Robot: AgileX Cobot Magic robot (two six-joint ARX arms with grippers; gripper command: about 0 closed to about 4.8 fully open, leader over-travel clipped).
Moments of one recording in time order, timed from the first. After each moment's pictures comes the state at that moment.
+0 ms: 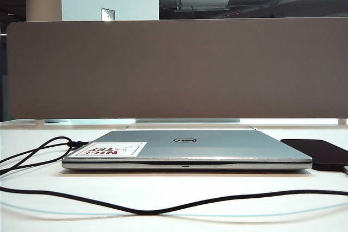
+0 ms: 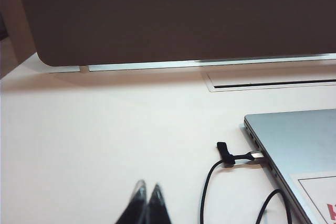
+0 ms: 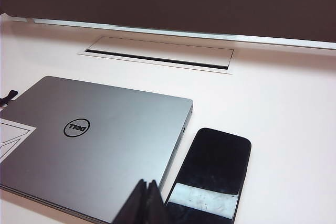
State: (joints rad) left arm 0.04 0.00 0.01 -0.01 0.12 0.05; right arm 0.24 0.21 0.36 -0.33 -0.06 0.03
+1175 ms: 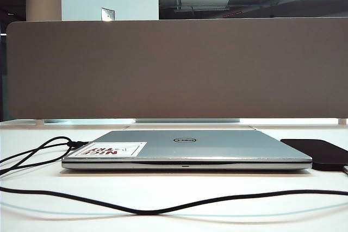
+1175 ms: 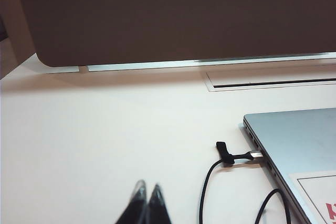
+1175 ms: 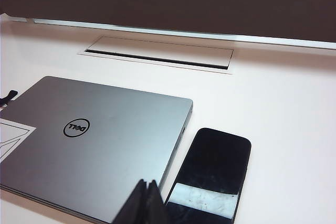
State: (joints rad) left arm 0.03 0.00 0.01 -0.01 0.12 0.05; right arm 0.24 0.21 0.36 -0.33 -0.06 0.03
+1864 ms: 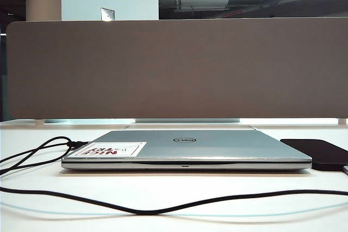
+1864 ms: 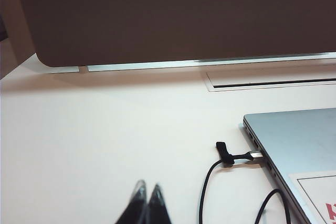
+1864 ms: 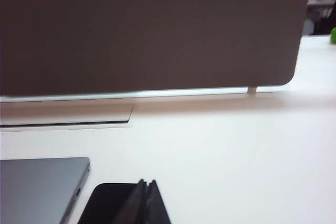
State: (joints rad) left arm 0.03 0.00 0.01 -0.01 0.12 0.05; right arm 0.04 0.02 0.09 0.01 0.10 0.02
